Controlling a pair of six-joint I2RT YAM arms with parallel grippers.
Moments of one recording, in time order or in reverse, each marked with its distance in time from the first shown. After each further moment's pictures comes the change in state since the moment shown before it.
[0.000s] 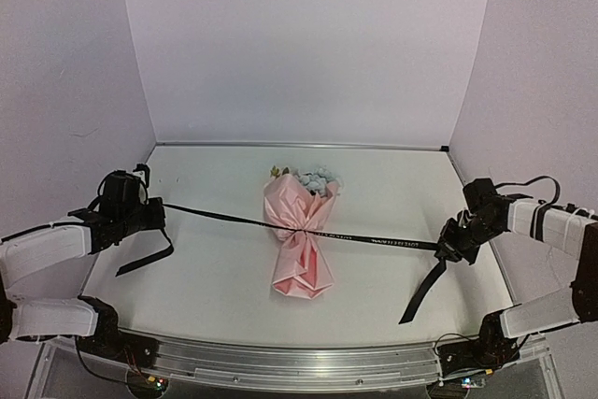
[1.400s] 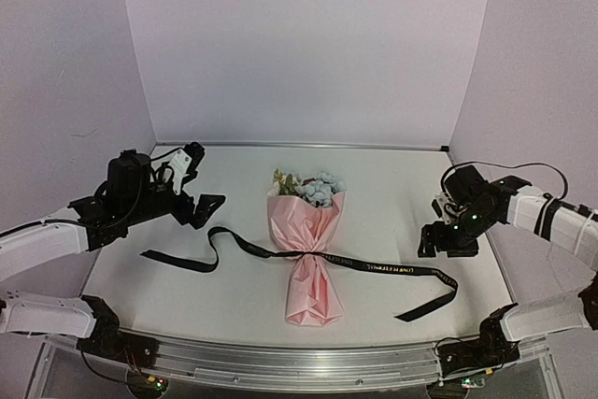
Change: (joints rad) left arm -0.301 -0.030 0.140 0.115 0.282 0.502; right arm 0.273 -0.058 0.163 -0.267 0.165 -0.385
